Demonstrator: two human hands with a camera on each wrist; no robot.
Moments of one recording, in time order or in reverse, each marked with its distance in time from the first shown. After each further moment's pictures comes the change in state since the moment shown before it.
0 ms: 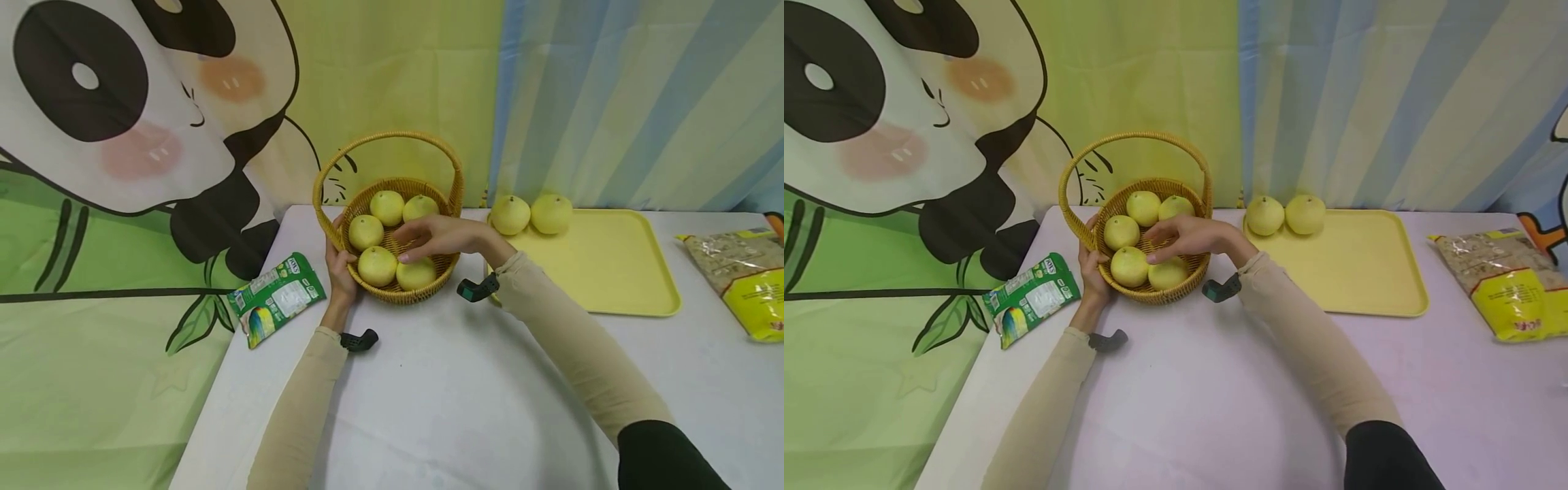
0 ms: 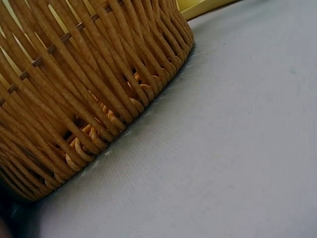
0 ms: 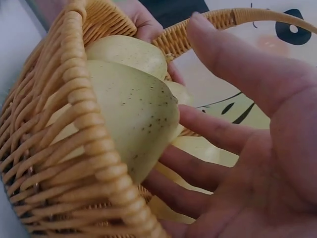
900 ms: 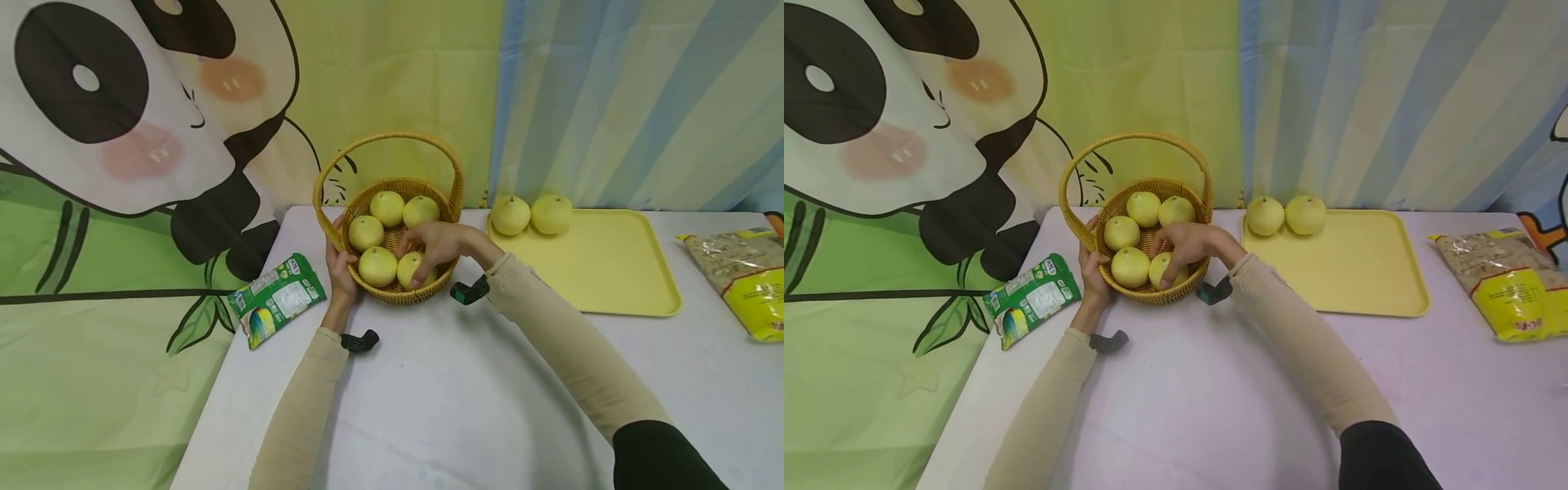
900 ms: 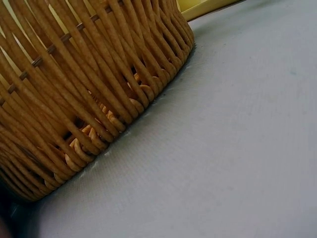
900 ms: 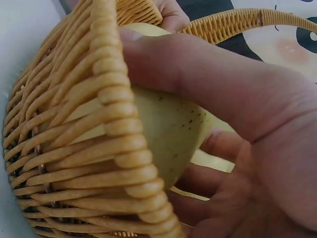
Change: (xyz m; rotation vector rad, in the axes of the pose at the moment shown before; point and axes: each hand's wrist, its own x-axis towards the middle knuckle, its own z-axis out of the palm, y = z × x) left_hand -0.002 0.001 0.001 0.011 0.015 -0.011; right_hand 0.008 -0.005 0.007 -0.235 0.005 0.103
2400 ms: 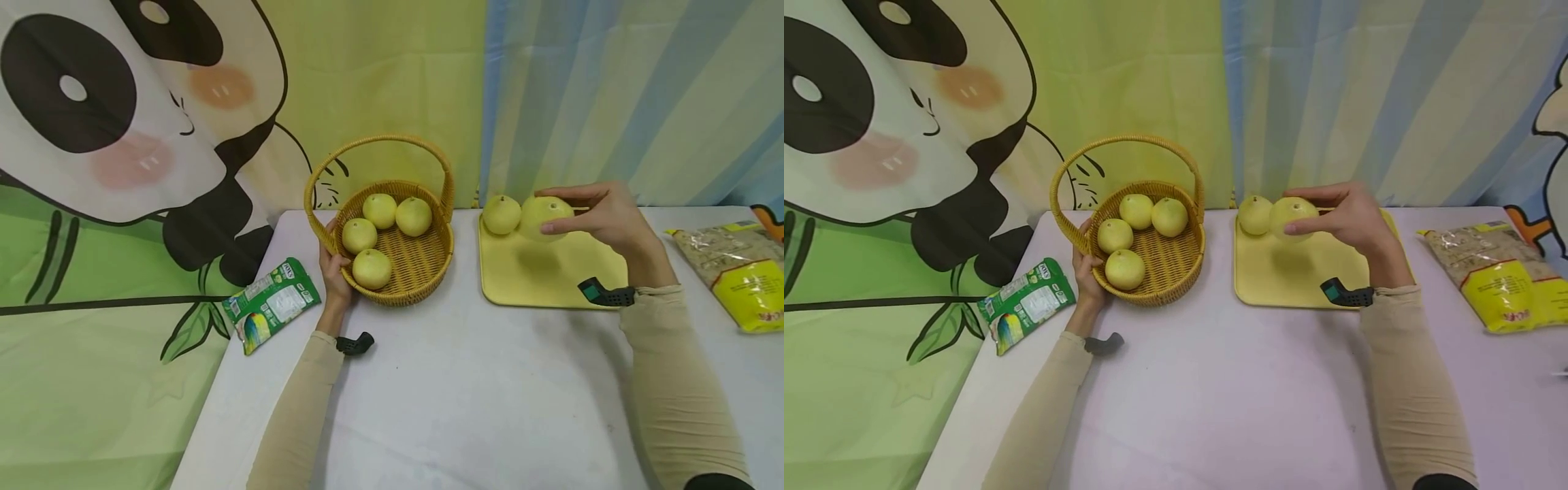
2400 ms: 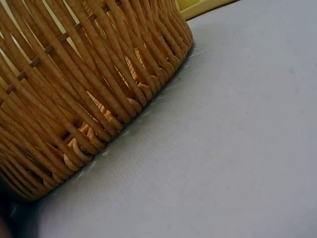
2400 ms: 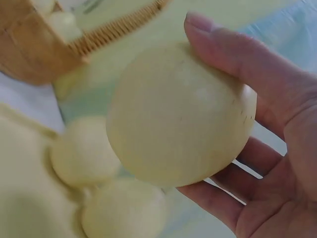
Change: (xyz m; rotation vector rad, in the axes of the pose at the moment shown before) left_hand -0.001 0.000 0.000 -0.013 -0.001 0.010; right_hand -0.203 0.106 -0.047 0.323 0.830 -0.076
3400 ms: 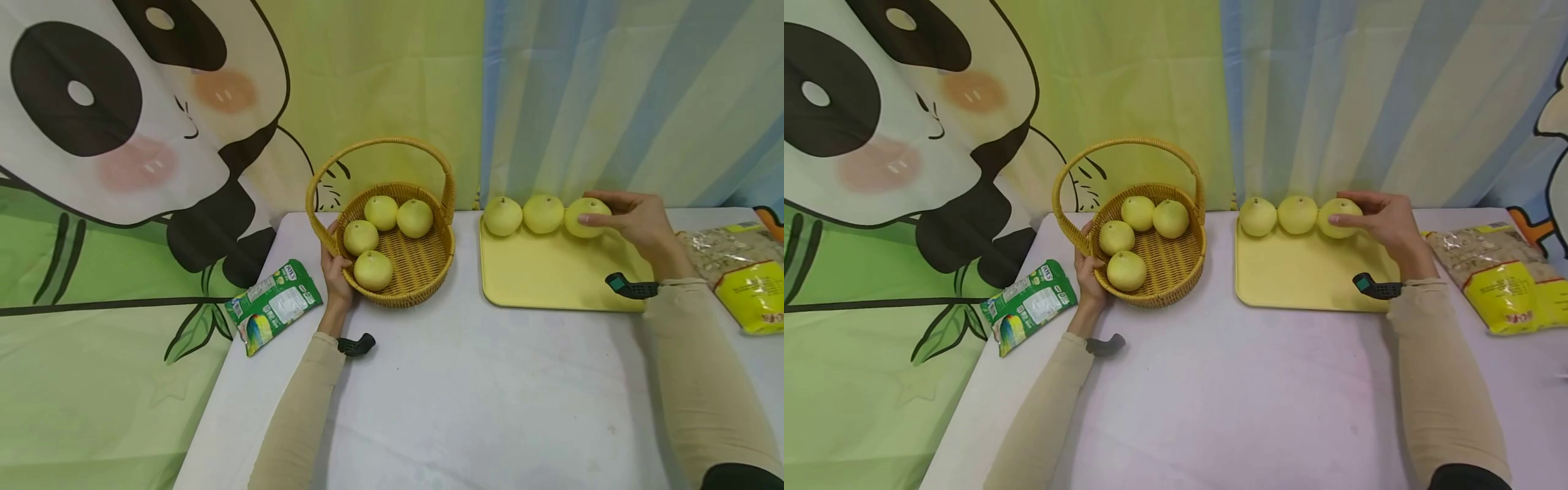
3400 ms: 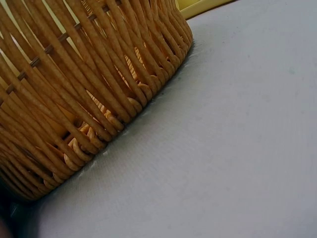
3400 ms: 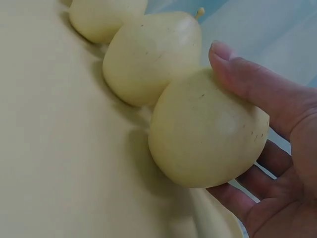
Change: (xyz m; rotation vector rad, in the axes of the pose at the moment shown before) left_hand -0.001 0.002 0.001 0.004 0.004 -0.003; right_hand 0.002 0.090 -0.057 0.026 0.163 0.283
